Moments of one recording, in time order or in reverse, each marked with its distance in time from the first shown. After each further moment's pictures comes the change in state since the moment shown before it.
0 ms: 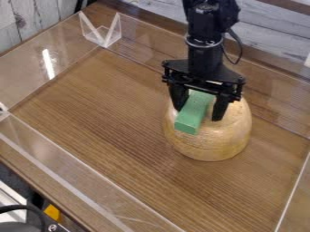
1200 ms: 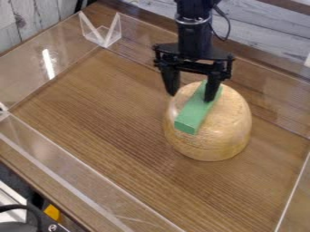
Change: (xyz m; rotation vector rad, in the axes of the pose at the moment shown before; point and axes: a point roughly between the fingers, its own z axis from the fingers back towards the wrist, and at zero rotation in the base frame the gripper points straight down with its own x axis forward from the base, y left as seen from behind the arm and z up) arm 0.019 0.019 0.010 -0.026 0.023 0.077
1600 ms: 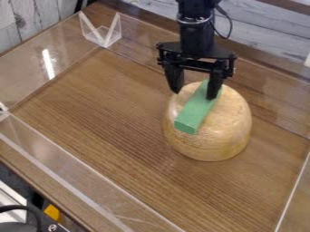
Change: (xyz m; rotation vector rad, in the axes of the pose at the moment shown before) arm 0.005 -0.008 -0.009 -0.003 -0.030 -0.083
